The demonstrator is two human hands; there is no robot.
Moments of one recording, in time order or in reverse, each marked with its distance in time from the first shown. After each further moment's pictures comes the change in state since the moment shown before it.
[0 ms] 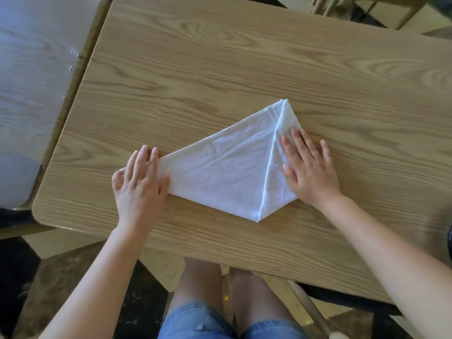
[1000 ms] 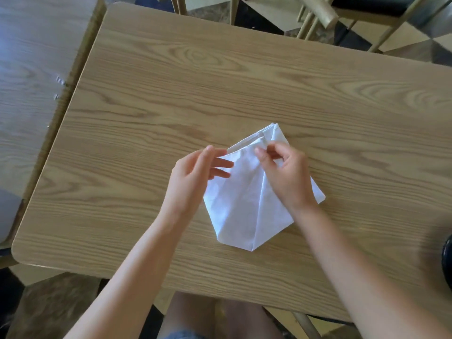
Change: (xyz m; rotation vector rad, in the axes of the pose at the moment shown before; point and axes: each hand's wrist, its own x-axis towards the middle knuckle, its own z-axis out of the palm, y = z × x) left_hand 0.053 0.122 -0.065 -1.245 -0.348 -0.168; right_hand 0.048 -0.068 -0.078 1.036 0.309 0.312
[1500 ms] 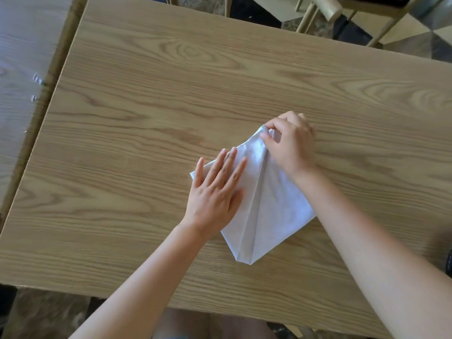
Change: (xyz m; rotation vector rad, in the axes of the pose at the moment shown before) left_hand 0.040 -0.093 0.029 1.234 -0.023 0.663; right_hand 0.082 0.055 0.004 -0.633 0.072 -0.213
